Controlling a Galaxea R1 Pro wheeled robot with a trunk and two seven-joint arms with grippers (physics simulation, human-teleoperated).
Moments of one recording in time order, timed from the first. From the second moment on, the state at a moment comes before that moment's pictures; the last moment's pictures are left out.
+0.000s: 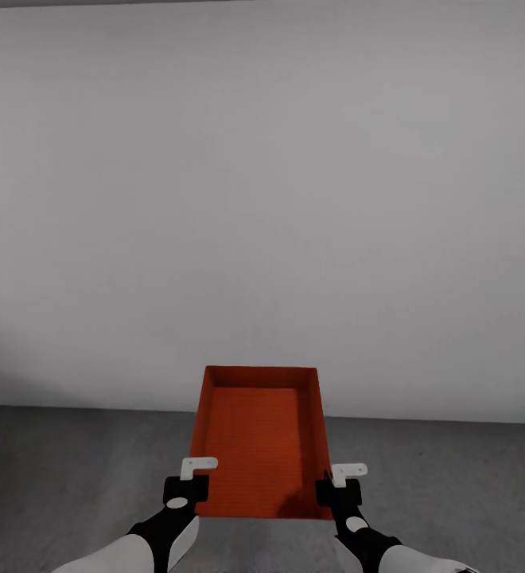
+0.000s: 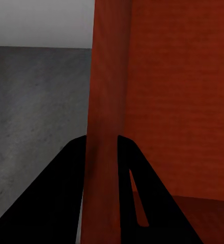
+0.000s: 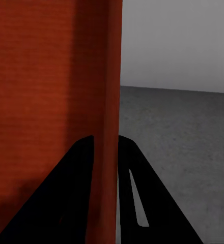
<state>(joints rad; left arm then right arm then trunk) -0.64 -0.14 -0.13 -0.13 0.07 -0.15 0.30 -0.63 0.12 0.44 -0.02 -0.32 -0.41 -0.21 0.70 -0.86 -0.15</state>
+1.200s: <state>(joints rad) -0.64 -0.14 -0.13 -0.13 0.07 -0.15 0.30 -0.63 0.12 0.44 -0.02 -0.32 -0.41 -0.21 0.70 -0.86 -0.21</state>
